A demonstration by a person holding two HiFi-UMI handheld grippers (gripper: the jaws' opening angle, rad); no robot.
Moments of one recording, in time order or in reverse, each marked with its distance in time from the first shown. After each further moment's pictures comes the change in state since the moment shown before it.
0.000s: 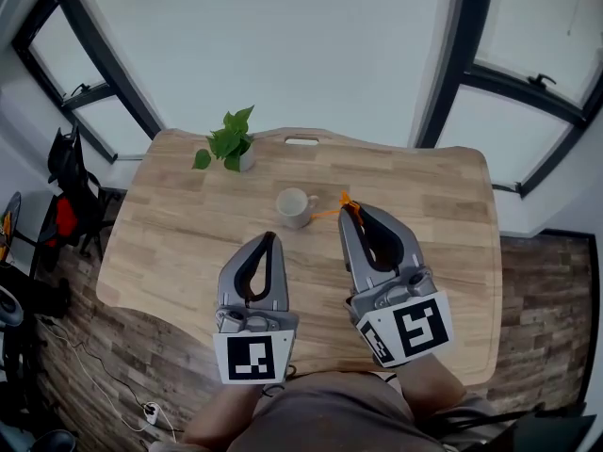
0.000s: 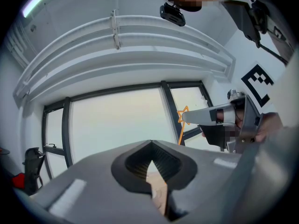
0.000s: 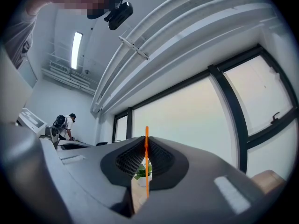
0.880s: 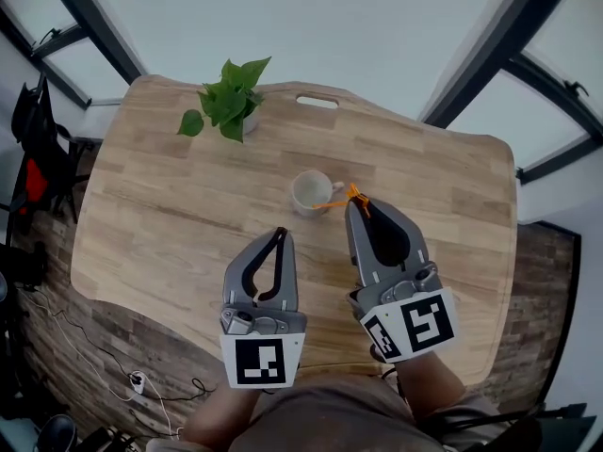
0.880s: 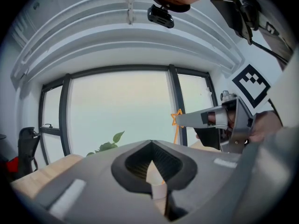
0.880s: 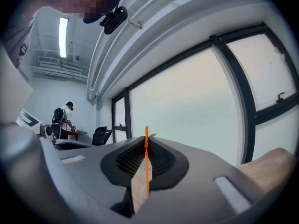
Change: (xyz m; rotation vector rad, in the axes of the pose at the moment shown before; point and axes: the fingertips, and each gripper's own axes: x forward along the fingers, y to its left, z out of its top) left arm 0.056 0.062 -0.108 -0.044 0.181 -0.066; right arm 0.103 0.002 -0.114 0.070 0.226 -0.010
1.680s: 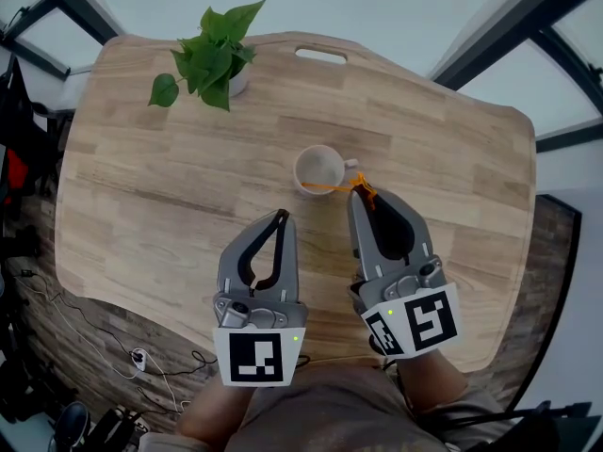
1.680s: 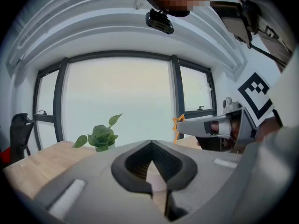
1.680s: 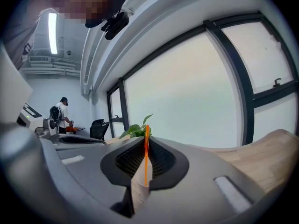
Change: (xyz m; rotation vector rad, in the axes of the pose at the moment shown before) left arm 0.038 0.012 -0.065 -0.099 0.113 -0.053; right arm 0.033 -0.014 -0.078 0.064 0.115 -0.034
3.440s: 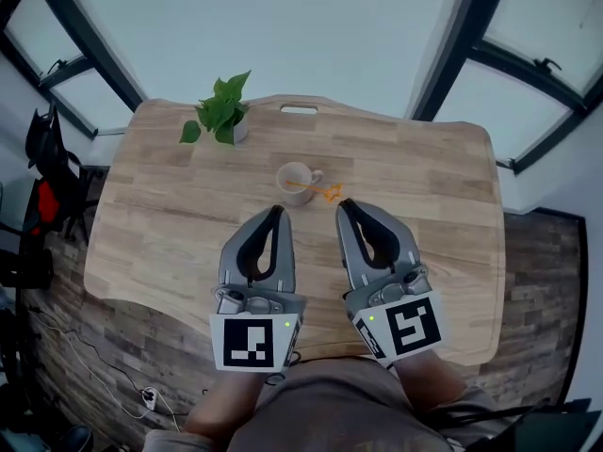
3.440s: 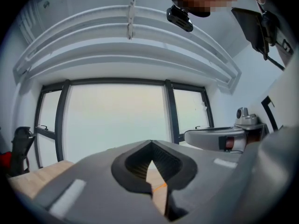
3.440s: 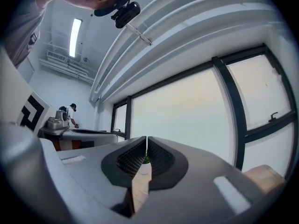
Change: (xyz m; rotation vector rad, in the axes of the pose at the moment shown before) left arm -0.092 -0.075 0.119 0.016 -0.258 0.017; right arm -0.139 0.040 0.096 -0.166 -0.220 0.002
